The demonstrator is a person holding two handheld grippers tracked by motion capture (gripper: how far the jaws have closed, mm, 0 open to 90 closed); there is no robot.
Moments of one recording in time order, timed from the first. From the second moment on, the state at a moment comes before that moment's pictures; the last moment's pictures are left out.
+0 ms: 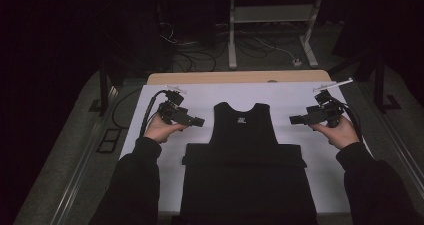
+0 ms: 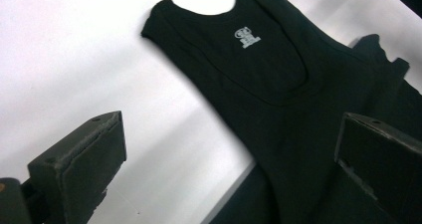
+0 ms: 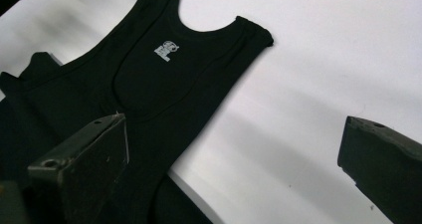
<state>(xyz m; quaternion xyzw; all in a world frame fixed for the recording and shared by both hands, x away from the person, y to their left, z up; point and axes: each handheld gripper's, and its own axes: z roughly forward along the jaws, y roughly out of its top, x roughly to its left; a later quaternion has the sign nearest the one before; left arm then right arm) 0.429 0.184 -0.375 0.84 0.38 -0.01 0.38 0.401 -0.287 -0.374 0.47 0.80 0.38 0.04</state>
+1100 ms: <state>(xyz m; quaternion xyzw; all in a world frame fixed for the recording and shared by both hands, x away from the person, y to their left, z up) 0.448 0.164 -0.406 0.83 0.40 -0.03 0.38 0.427 -0.258 -0.413 0.47 0.80 0.37 0.01</state>
